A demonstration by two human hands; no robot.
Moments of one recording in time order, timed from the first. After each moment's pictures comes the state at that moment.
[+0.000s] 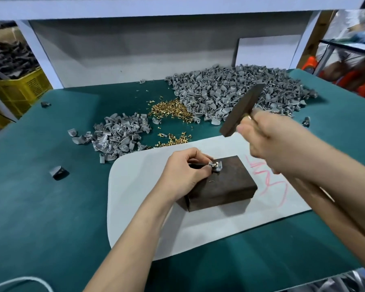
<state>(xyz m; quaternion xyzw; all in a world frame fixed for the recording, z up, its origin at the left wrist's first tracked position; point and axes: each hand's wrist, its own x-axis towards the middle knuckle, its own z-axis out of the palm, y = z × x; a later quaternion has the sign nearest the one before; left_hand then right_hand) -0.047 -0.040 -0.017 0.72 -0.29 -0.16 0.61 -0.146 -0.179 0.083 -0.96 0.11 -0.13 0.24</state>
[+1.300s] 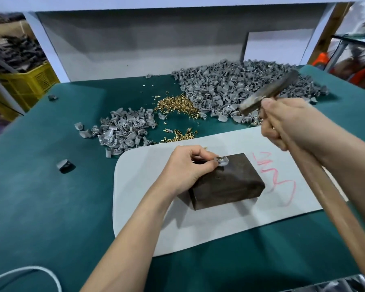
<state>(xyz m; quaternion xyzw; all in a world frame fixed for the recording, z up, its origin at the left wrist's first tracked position) -0.043 -0.034 -0.015 0.71 -0.29 -0.19 0.61 -0.121 -0.215 0.075 -0.82 0.18 -0.16 0.53</state>
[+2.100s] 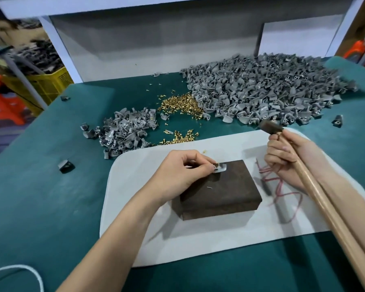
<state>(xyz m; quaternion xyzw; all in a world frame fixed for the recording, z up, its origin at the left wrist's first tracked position) -0.050 -0.038 -0.003 0.75 -0.25 -0.21 0.58 -0.105 -0.286 -0.026 -0.32 0.13 -0.03 0.94</state>
